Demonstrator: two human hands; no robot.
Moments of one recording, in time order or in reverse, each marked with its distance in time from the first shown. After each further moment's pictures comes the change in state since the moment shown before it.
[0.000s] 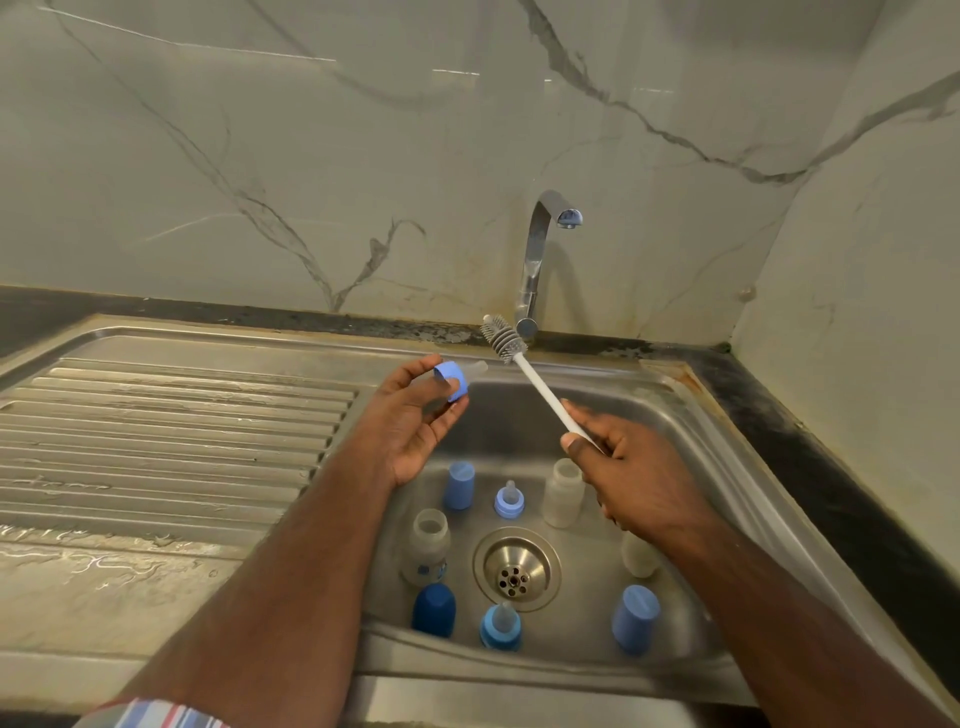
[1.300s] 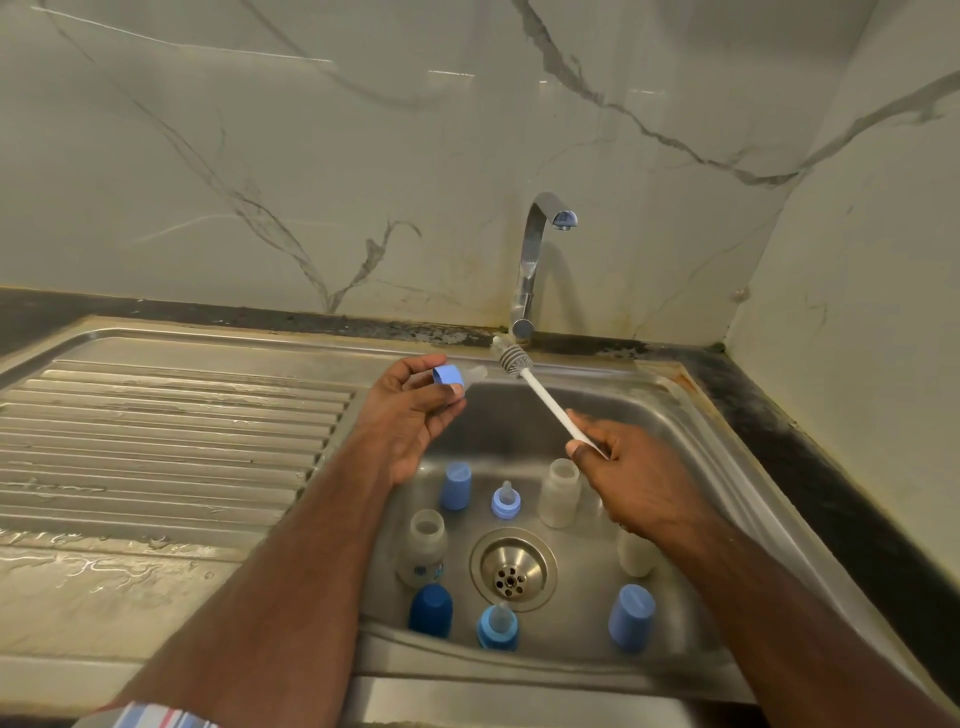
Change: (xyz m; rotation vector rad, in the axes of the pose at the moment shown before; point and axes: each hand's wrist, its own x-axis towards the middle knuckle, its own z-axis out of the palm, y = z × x) left_hand 0.001 -0.002 0.001 0.145 -0.041 0.091; right_hand 0.001 0.000 -0.003 -0.111 -0.029 0.072
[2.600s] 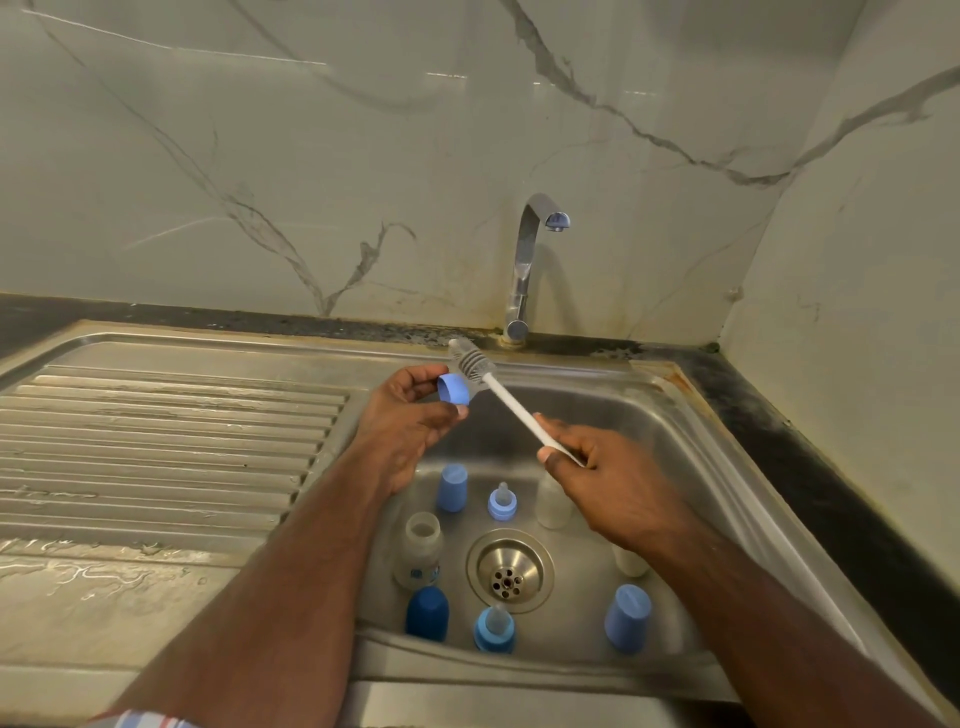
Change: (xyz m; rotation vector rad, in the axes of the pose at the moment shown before) left_hand -0.005 -0.003 0.004 0.177 0.017 0.003; right_hand -0.004 -0.005 0.009 0.010 -0.070 -0.075
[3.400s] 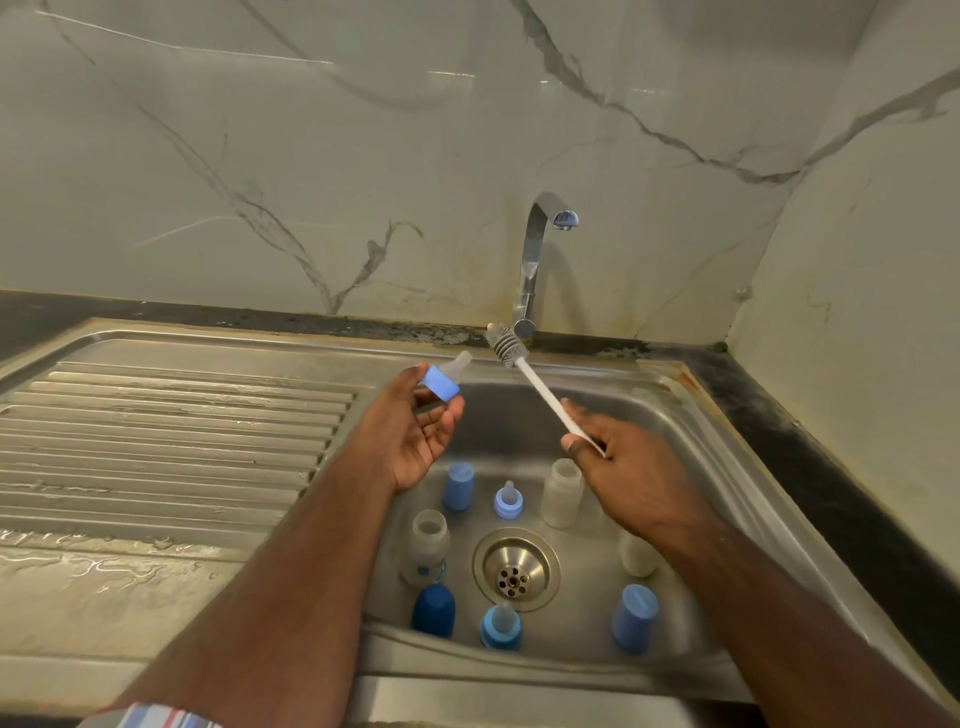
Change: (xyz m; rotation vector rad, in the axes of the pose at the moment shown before) left_hand 0.001 0.005 -0.008 -0.279 0.056 -0.325; right_hand 0.004 0.006 -0.007 -0.055 0.098 -0.009
